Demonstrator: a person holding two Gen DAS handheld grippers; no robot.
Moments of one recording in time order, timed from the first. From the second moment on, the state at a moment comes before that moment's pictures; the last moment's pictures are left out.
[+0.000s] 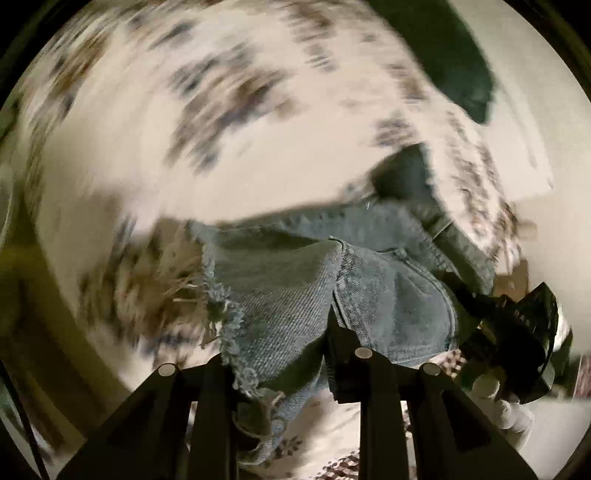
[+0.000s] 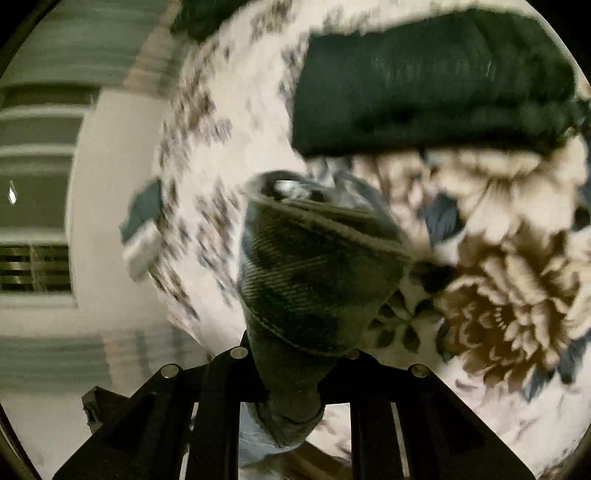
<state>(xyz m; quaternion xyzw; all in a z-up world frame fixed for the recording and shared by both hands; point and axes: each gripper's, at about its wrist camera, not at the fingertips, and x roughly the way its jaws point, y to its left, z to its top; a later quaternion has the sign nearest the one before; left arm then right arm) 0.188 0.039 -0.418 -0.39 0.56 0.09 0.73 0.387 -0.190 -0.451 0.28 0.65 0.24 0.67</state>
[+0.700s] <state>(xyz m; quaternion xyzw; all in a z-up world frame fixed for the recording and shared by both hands) 0.538 -0.053 -0.566 -0.09 0.65 -0.18 0.74 0.489 -0.352 -0.531 0.48 0.50 0.03 0.72</state>
